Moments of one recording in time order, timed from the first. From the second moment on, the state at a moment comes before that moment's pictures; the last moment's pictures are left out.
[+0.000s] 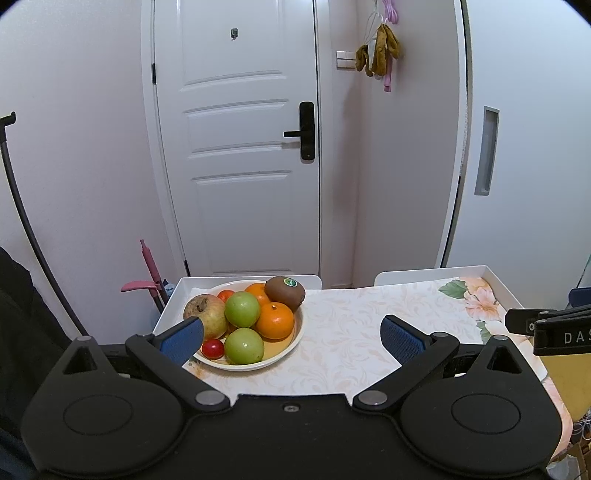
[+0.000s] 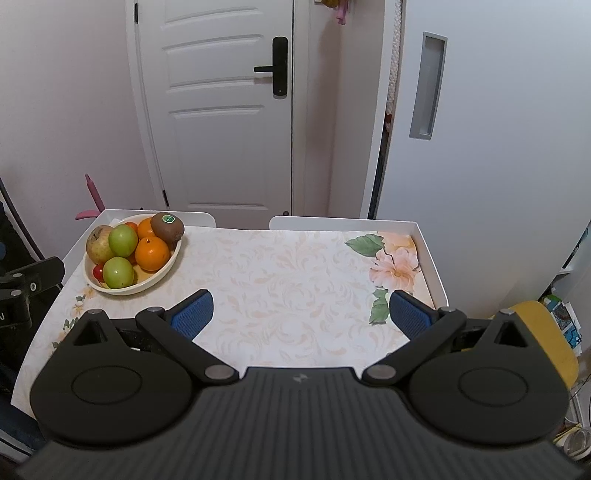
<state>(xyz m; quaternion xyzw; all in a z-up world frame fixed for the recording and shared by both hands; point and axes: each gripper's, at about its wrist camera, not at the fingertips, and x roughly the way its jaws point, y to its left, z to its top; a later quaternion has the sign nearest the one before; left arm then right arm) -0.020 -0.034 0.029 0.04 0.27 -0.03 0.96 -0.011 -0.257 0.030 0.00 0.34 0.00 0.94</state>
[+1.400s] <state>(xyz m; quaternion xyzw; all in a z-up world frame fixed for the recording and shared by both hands) -0.021 -0.023 0.026 0.02 0.28 -0.02 0.96 -0.012 -0.250 0.027 0.01 0.34 -0.01 0.94</state>
